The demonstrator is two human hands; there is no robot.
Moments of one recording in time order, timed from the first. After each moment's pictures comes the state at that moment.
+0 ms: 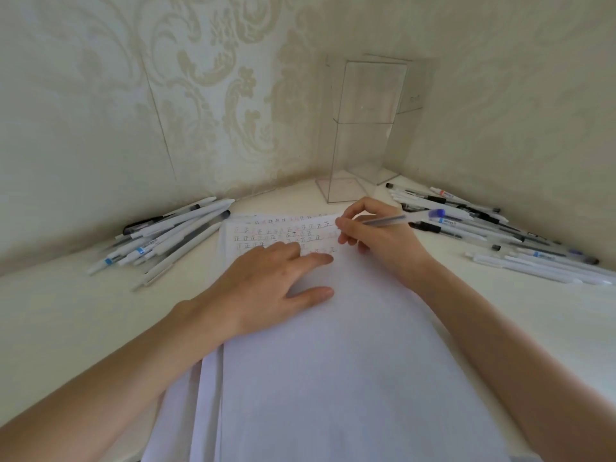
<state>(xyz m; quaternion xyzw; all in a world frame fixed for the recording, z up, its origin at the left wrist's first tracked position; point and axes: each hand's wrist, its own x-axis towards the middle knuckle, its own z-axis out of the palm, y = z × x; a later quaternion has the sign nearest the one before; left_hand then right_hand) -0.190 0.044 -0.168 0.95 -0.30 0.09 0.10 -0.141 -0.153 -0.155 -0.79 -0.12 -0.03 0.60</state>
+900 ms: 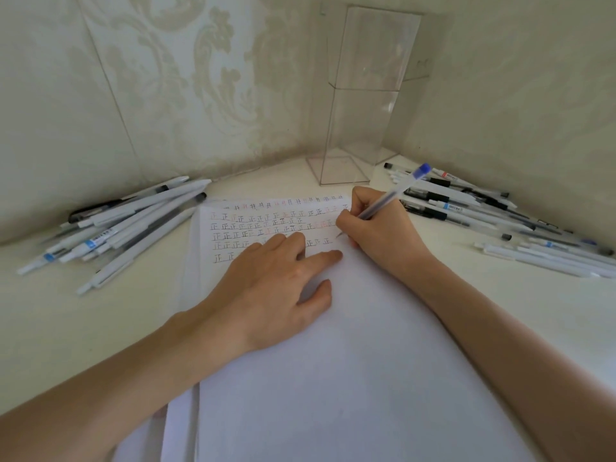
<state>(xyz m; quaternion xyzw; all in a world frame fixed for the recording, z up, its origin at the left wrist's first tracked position) -0.185 0.020 -0.179 0.96 -0.26 0.10 0.08 -0.126 -0.147 -0.170 -0.87 -0.08 -0.11 0.48</state>
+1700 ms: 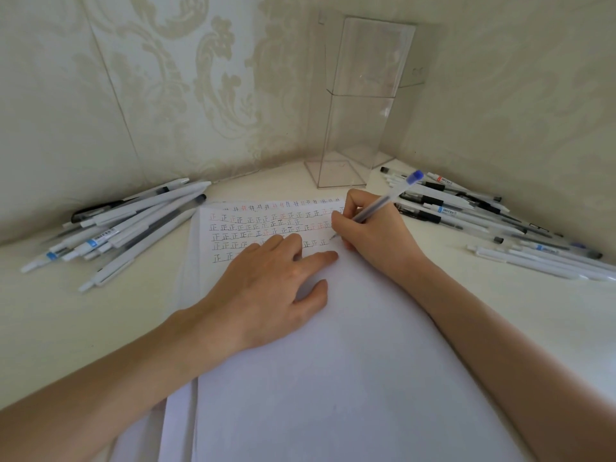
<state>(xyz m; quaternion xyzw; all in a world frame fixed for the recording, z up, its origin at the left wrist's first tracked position) -0.185 0.021 -0.180 0.95 -0.27 0.11 0.10 -0.129 -0.148 -0.168 -0.87 -0.09 -0.09 0.48</state>
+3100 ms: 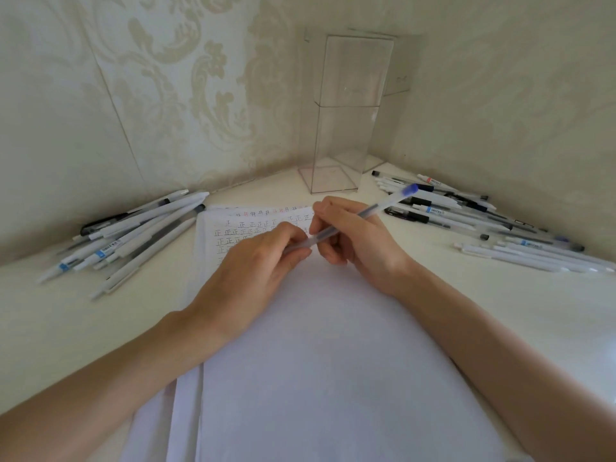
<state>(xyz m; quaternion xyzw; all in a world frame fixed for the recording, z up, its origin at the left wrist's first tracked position) -0.187 0.027 -0.167 0.88 -0.26 0.17 0.35 -0.155 -0.135 -0.151 -0.69 -0.17 0.06 0.70</state>
